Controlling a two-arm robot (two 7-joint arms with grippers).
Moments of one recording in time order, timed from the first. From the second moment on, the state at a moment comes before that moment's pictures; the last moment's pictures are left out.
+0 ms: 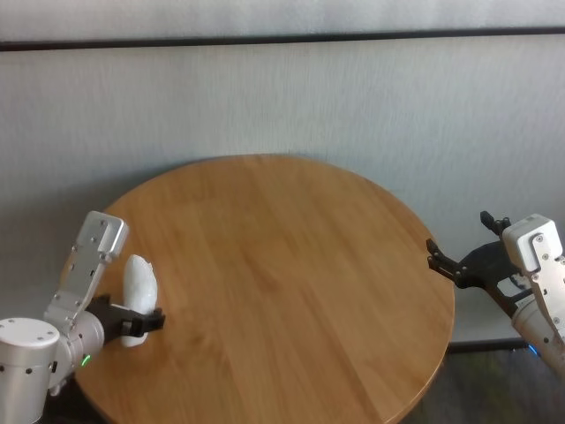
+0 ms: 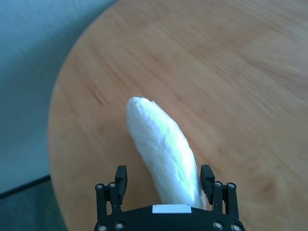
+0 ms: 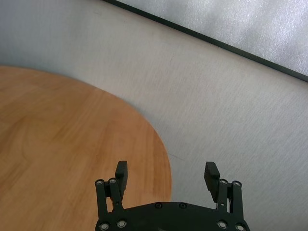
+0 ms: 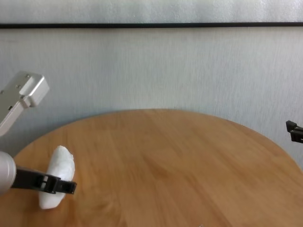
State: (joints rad) left arm -0.25 0.38 0.36 -1.44 -0.26 0.56 -0.06; right arm 0.20 0.60 -0.45 -1.41 0.25 -0.12 -0.03
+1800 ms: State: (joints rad) left arm -0.25 0.38 0.37 -1.44 -0.23 0.54 -0.04; right arm 0.20 0.60 -0.45 -1.41 0.25 -0.12 -0.03
